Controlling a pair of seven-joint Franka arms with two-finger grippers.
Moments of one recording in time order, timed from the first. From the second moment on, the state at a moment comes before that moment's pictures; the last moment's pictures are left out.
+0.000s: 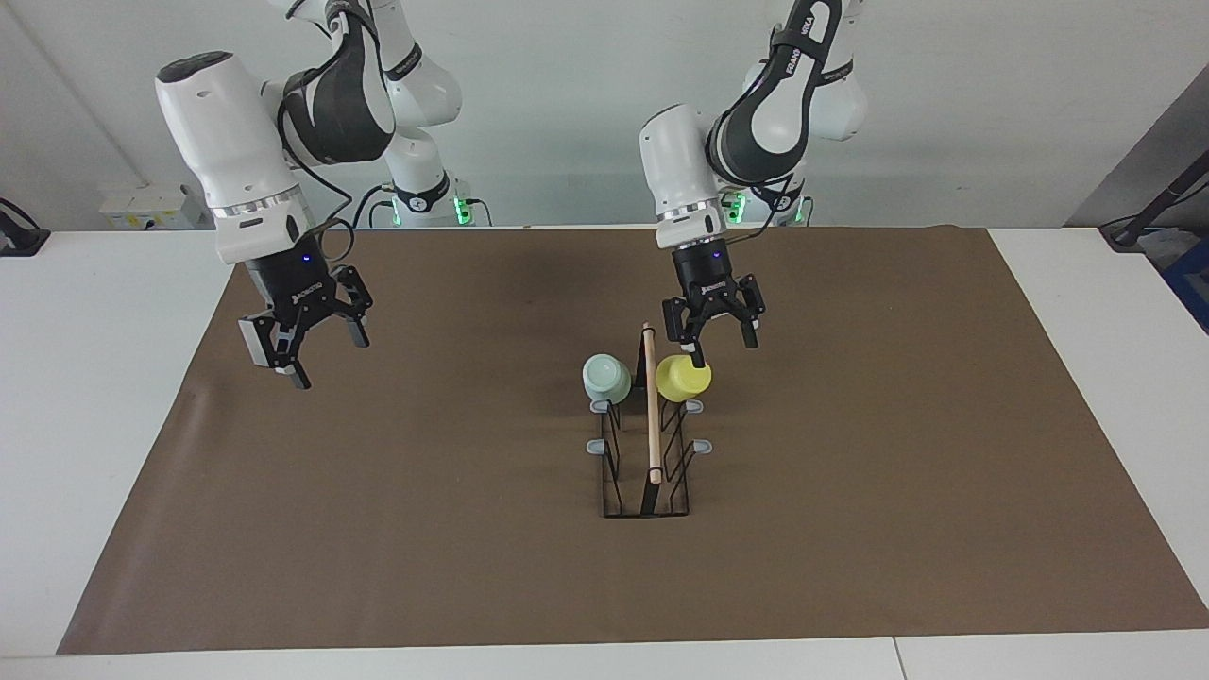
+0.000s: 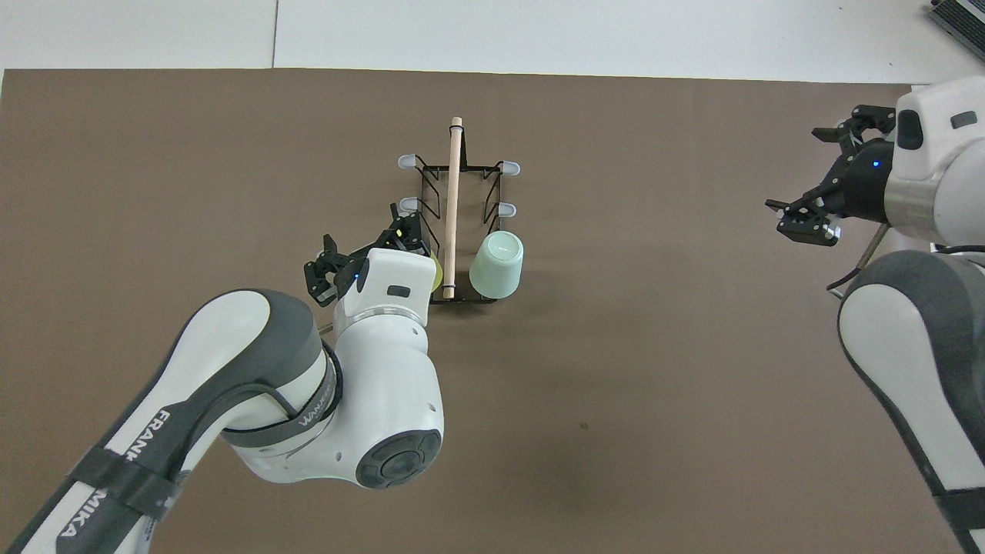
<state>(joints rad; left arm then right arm) -0.69 0.01 0.10 -2.13 1.15 2.45 -1.82 0.02 -0.01 0.01 -1.89 0.12 2.31 -1.05</state>
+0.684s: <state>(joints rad) -0.44 0.00 0.10 -2.07 0.97 2.67 -1.43 0.05 -0.01 0.01 -1.70 -0.12 1.76 -0.18</state>
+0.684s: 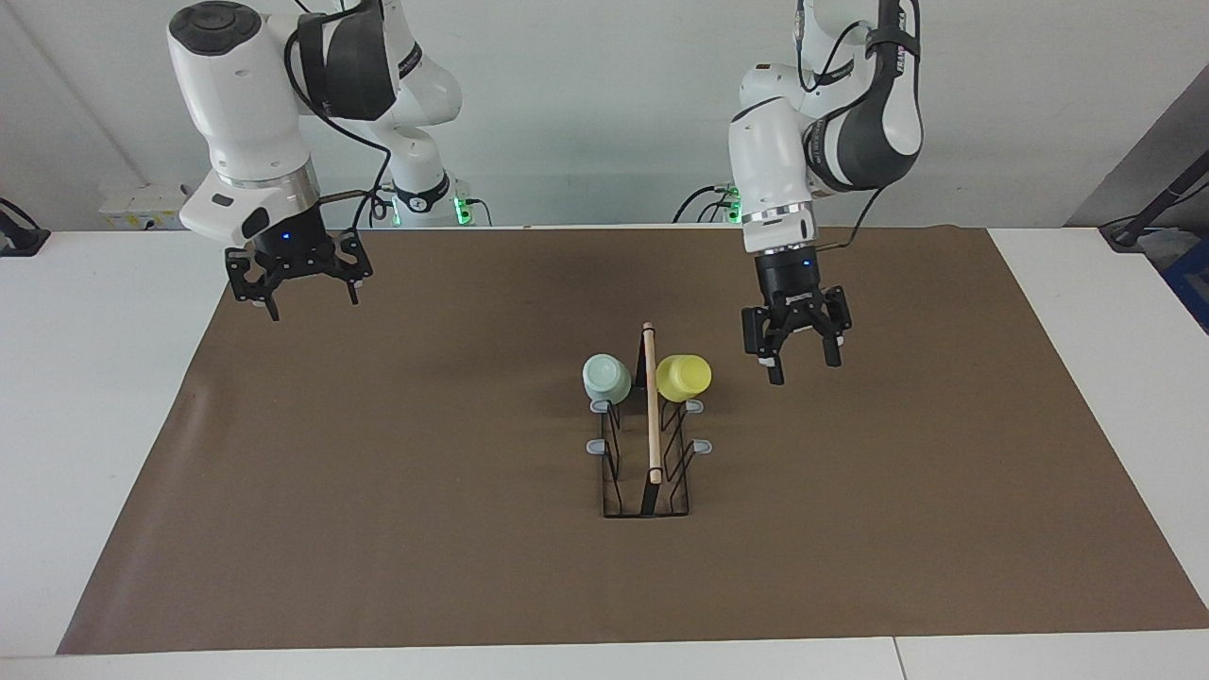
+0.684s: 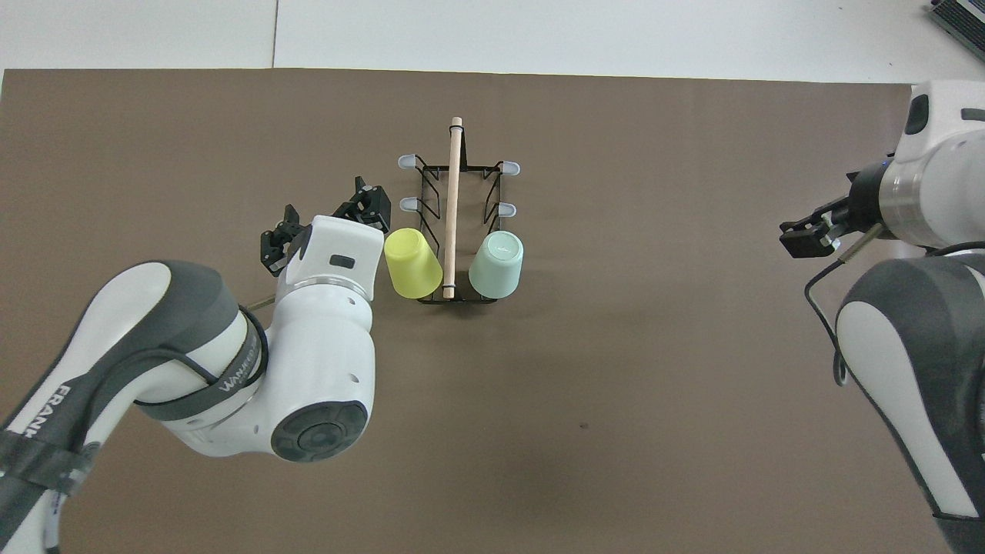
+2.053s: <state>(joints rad) -0.09 -0.05 0.11 -1.71 -0.07 1.77 0.19 -0.07 -0.06 0.00 -1.61 -0.04 1.44 0.01</state>
